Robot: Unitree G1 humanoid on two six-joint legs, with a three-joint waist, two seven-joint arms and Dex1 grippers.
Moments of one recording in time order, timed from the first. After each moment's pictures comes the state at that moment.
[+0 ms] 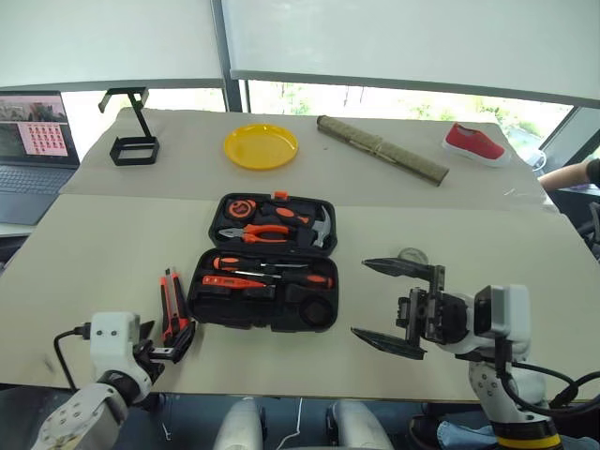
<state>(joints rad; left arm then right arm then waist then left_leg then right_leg) 0.48 0.39 0.37 -0.73 -0.58 0.75 -0.20 -0.01 -0.44 -0.02 -0.36 0.69 -0.19 1.22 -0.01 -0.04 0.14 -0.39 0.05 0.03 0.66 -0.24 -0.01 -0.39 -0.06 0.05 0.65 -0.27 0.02</state>
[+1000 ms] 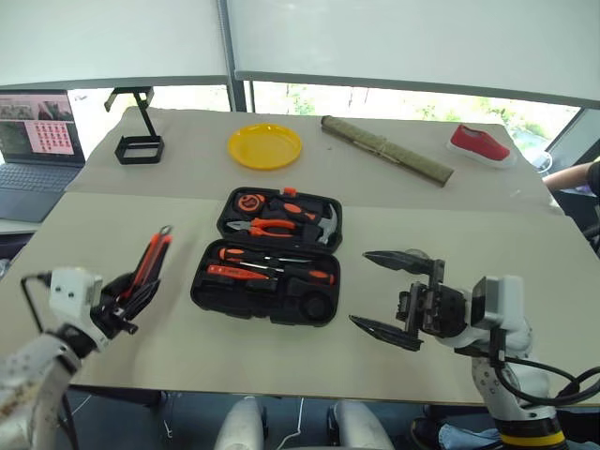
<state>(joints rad) 0.16 0.73 0.47 -0.24 -0.54 0.28 -0.87 0.00 -0.49 -0.04 -0.38 0.67 -0.14 1.14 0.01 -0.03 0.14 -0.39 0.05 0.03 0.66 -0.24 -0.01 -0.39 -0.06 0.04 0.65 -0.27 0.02</state>
